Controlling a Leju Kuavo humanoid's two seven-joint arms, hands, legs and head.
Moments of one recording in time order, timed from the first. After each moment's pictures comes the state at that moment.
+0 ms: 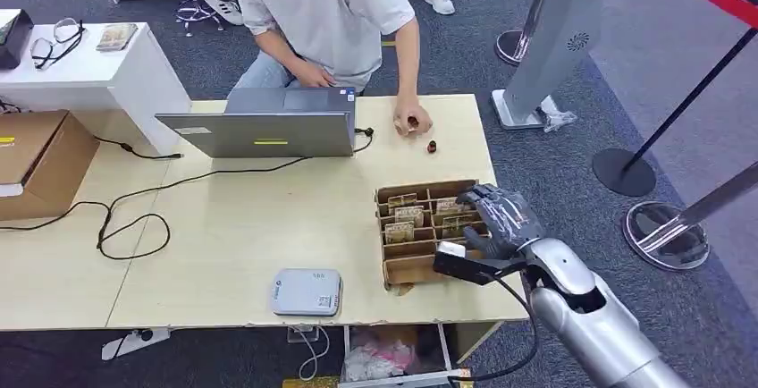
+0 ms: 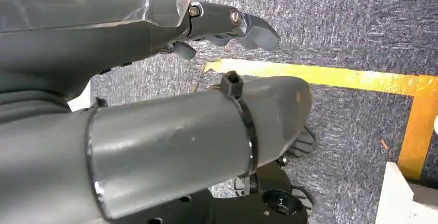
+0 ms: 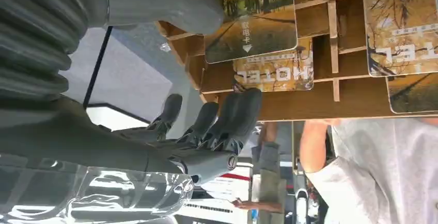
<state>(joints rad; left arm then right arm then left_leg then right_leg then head) -0.04 -0.19 0.83 -0.20 -0.73 0.18 -0.05 -0.32 -0.43 0.57 -1.26 0.98 -0.14 -0.18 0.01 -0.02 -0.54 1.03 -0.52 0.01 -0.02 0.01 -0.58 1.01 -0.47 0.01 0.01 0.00</state>
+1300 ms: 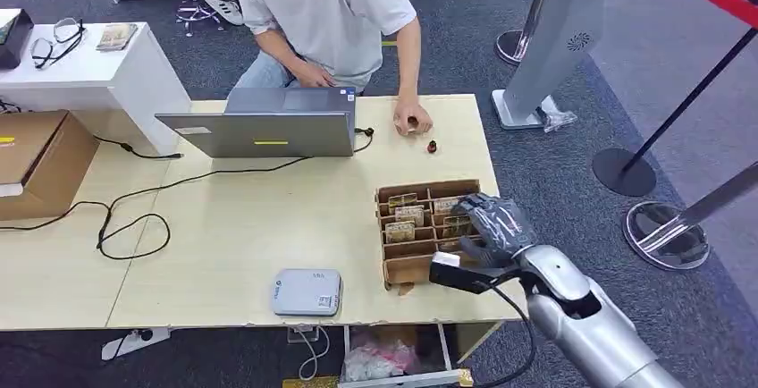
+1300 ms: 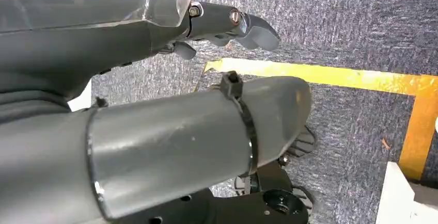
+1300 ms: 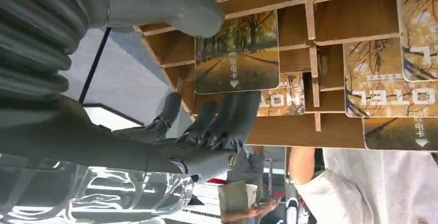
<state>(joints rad) -0.05 -0.19 0.83 -0.20 -0.73 0.18 -0.05 -0.32 -0.43 0.61 -1.25 0.98 -0.12 -0.18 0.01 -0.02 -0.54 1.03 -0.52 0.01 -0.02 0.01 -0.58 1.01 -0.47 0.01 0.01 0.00</state>
